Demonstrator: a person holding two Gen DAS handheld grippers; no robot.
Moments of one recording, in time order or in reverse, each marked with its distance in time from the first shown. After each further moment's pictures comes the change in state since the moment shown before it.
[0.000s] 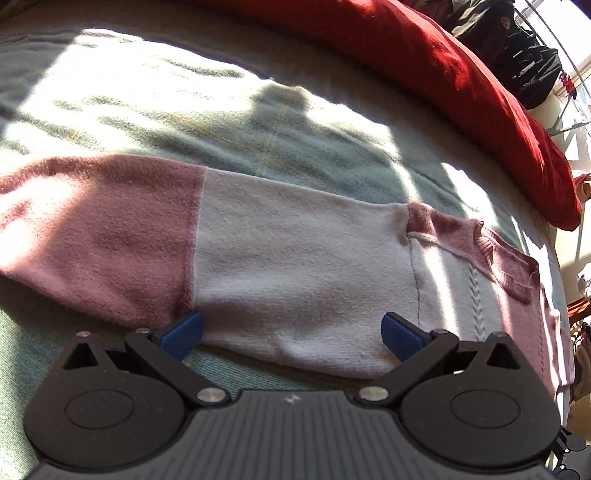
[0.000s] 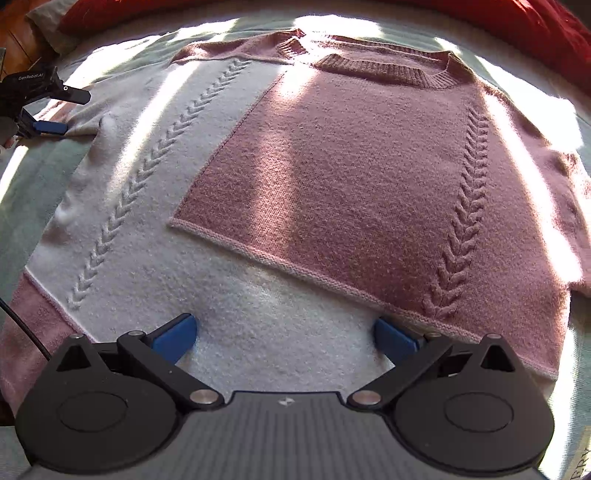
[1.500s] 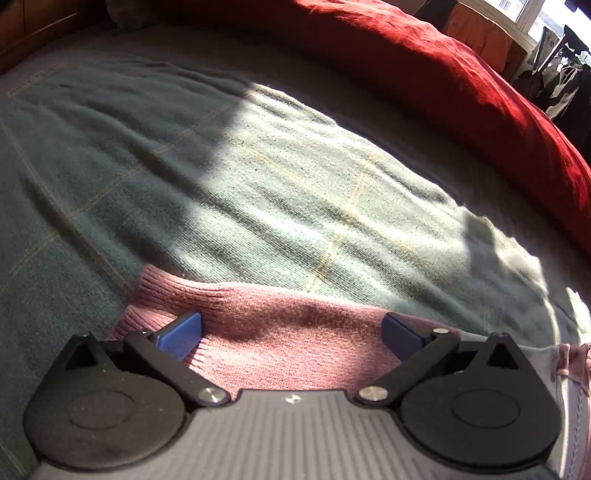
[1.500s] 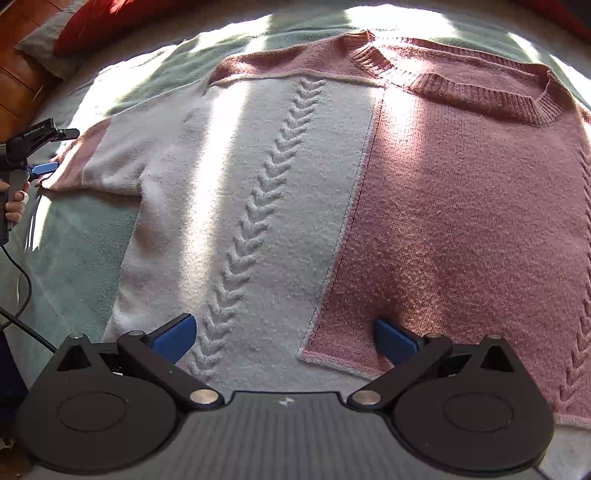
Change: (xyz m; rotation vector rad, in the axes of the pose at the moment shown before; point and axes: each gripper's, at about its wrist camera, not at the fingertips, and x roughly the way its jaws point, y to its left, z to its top) left arm -0.013 0.124 0.078 -0.074 -0.166 0.280; right arm 0.033 0.055 0.079 0.131 0.060 0.155
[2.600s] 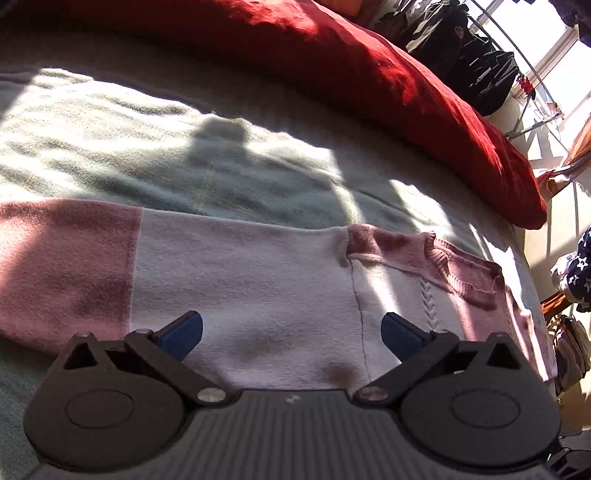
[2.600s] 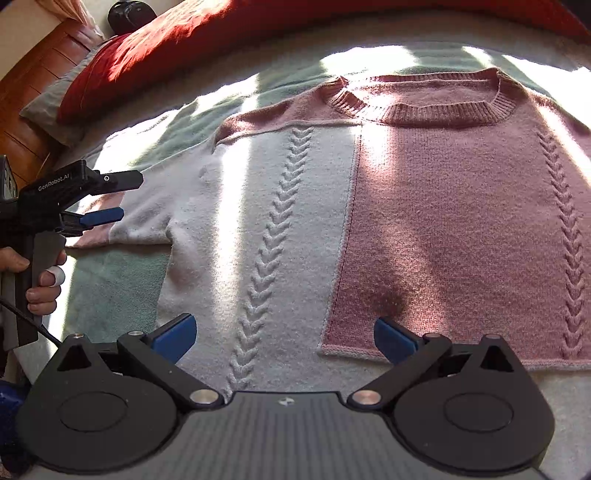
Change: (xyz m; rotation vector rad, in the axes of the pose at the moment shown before) left arm -0.035 -0.161 -0.093 0.191 0.106 -0.368; right arm -0.034 0.005 -0.024 0.119 -0.182 0.038
